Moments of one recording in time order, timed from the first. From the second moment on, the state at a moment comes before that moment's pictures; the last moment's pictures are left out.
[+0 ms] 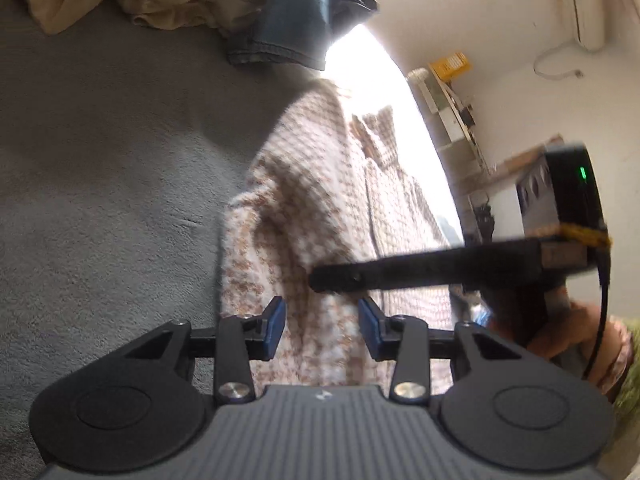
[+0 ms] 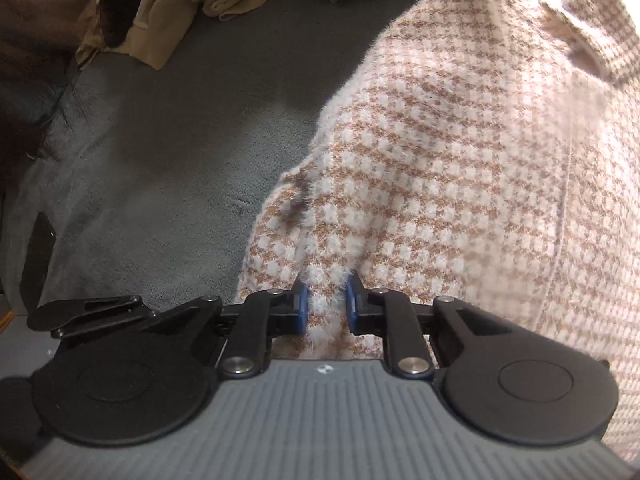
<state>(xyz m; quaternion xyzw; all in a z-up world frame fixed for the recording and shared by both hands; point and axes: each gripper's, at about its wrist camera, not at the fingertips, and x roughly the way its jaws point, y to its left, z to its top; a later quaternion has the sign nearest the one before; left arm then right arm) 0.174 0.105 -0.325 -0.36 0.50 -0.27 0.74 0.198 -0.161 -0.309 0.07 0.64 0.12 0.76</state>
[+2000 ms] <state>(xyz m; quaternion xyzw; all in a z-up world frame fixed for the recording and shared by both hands) 0.151 0.077 -0.371 -0.42 0.54 -0.23 0.69 0.087 -0.166 -0.308 0.05 0.56 0.18 0.81</state>
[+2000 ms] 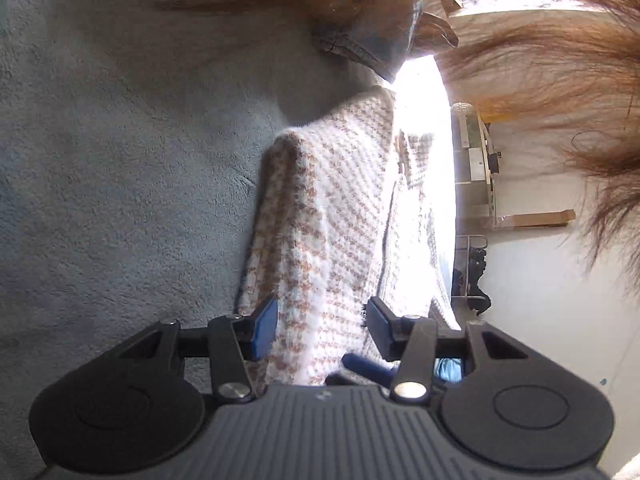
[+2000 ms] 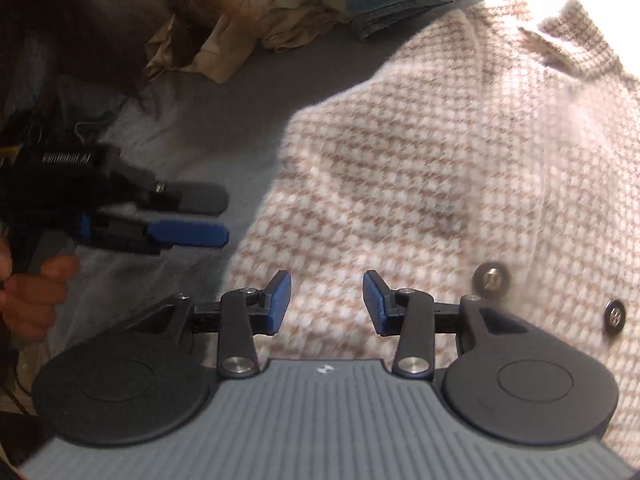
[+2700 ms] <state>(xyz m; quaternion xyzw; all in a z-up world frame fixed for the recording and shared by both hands) 0.032 0.010 -0.333 -0.06 0.57 -0.31 0.76 -0.071 -0.173 -0.328 0.17 0.57 0.09 0.80</state>
